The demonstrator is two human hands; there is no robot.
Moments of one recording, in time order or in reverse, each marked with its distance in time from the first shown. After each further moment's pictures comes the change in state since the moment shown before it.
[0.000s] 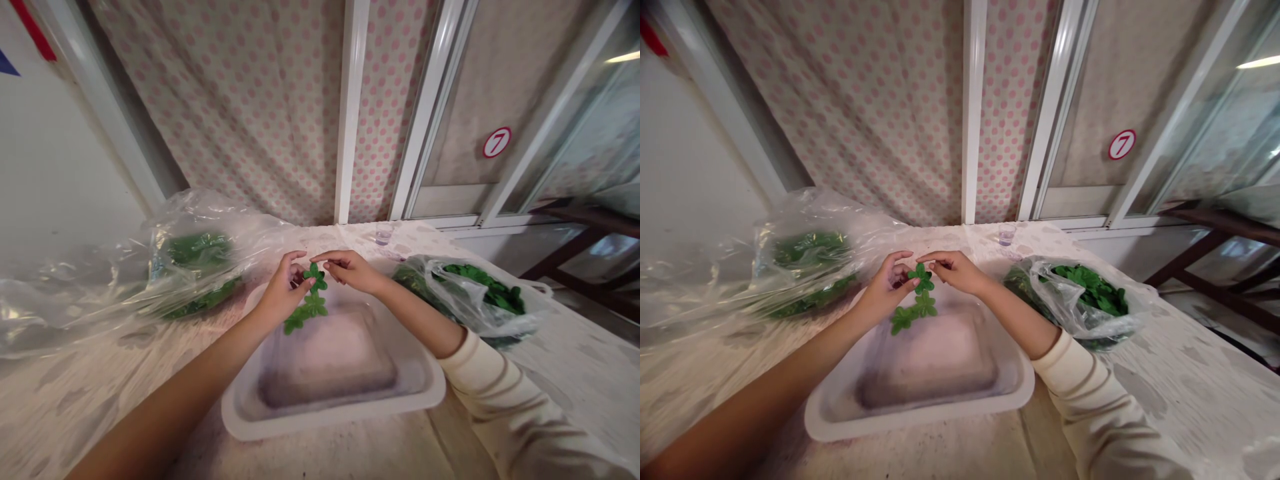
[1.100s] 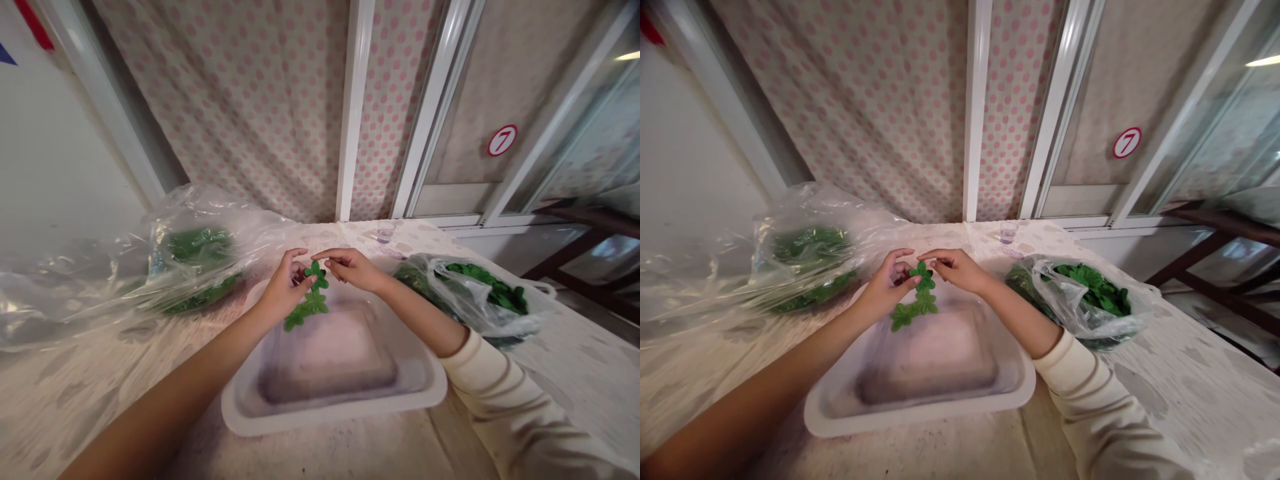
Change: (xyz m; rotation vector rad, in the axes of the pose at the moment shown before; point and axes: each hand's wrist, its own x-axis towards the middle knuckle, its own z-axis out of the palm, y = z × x) left_hand -0.001 0.002 0.000 0.010 -0.016 -0.019; right_hand -0.001 -0.003 0.000 -0.008 -0.017 0.025
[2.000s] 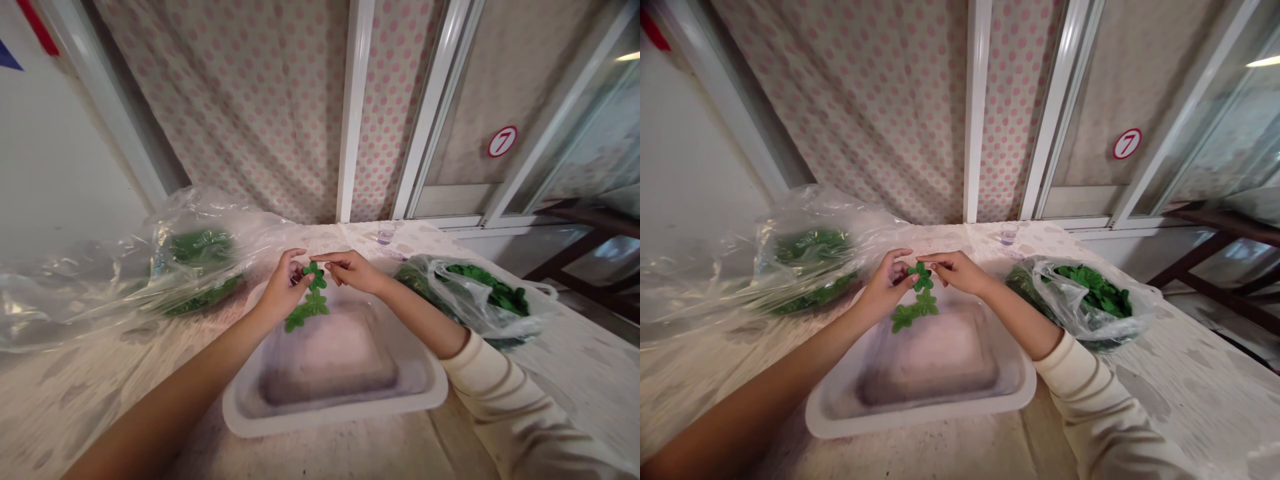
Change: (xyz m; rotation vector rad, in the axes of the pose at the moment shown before) left_hand 0.001 -0.002 -0.001 -0.008 0.048 0.019; right_hand -0.001 0.002 0.000 -0.082 -0.029 0.009
